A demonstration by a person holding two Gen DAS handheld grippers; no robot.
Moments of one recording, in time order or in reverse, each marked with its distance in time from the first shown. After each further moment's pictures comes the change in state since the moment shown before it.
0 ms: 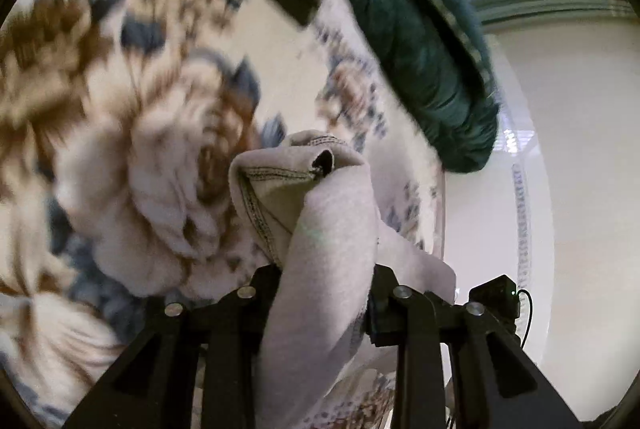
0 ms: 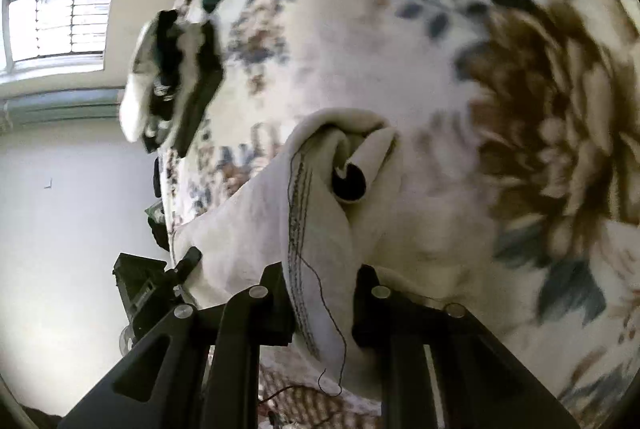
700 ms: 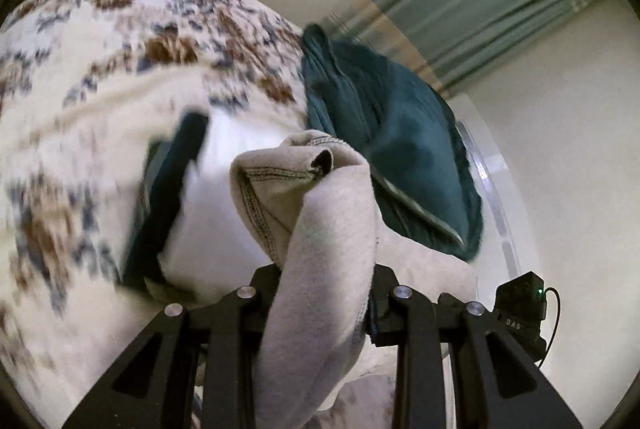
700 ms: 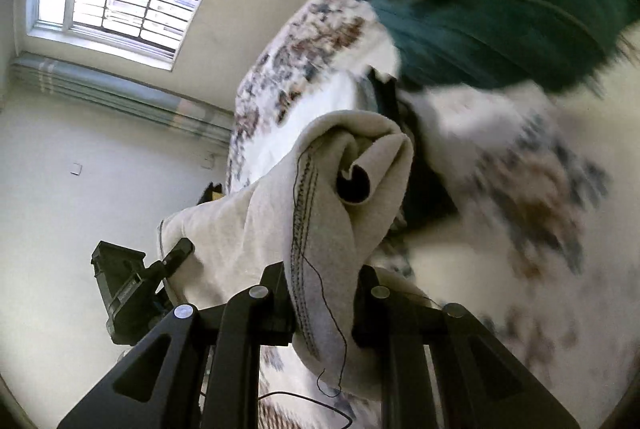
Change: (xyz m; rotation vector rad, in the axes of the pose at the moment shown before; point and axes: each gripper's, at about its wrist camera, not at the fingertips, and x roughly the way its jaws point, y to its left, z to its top) left arm -0.132 -0.081 0.379 0.250 -0.181 0.056; right arm 0.094 0.373 0.184 -0.224 -0.180 0.089
